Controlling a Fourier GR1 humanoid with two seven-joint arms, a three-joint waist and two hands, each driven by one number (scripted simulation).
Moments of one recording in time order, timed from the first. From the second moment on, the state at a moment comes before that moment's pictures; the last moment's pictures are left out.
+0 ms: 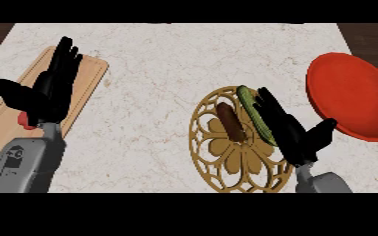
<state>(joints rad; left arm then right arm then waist) -0.30 0.30 0.02 -1.44 0.18 0.19 0.06 -0.10 -0.27 0.30 -1.44 -0.45 -0.03 0.02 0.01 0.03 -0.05</state>
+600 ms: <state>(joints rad) -0.23 0.25 -0.21 -1.49 0.15 0.01 0.05 -0.28 -0.45 0.45 -1.51 0.26 -0.41 0.03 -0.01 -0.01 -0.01</state>
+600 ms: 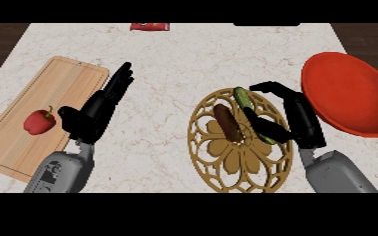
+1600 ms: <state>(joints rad) -0.18 0.22 -0.28 -1.52 0.12 -0.03 0.03 -0.67 -0.23 0.75 -1.33 0.77 0.37 0.95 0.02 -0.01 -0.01</state>
